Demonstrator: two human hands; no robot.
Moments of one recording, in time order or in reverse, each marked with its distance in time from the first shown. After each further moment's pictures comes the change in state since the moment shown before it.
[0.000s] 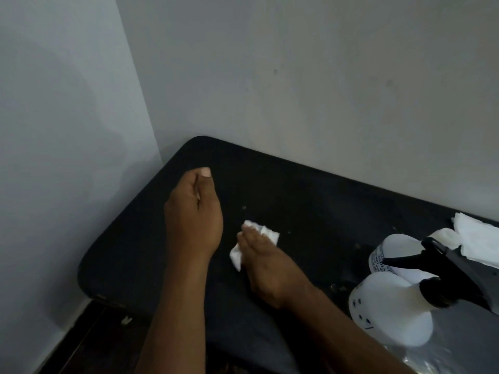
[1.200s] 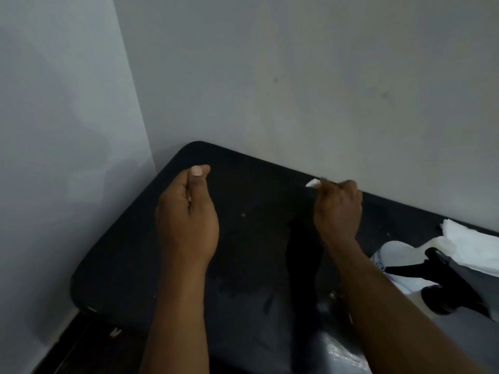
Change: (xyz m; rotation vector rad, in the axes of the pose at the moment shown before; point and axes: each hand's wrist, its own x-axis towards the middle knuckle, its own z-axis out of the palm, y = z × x) left_hand 0.010 0.002 -0.013 -0.187 0.004 -0.034; right_hand 0.028 0.080 -0.087 -0.220 0.648 0.786
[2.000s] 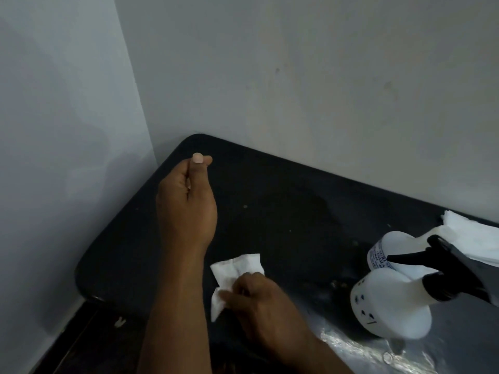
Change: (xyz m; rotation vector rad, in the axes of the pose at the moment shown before) left_hand 0.005 -0.003 -0.004 0.015 -0.018 0.004; right_hand -0.176 -0.041 -0.016 0.354 -0.558 -0.699
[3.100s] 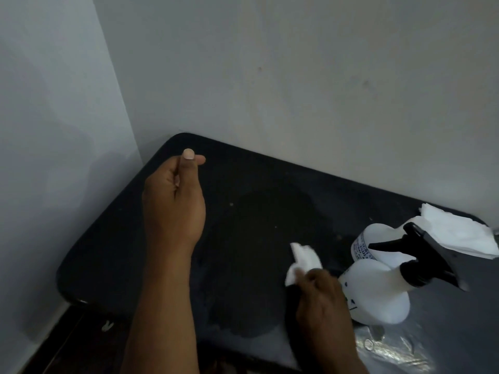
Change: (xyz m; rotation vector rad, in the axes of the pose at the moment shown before) left_hand -0.005 0.007 0.003 -0.010 -0.014 0.011; right_hand -0.061 0.032 -0.029 -0.167 0.105 0.639
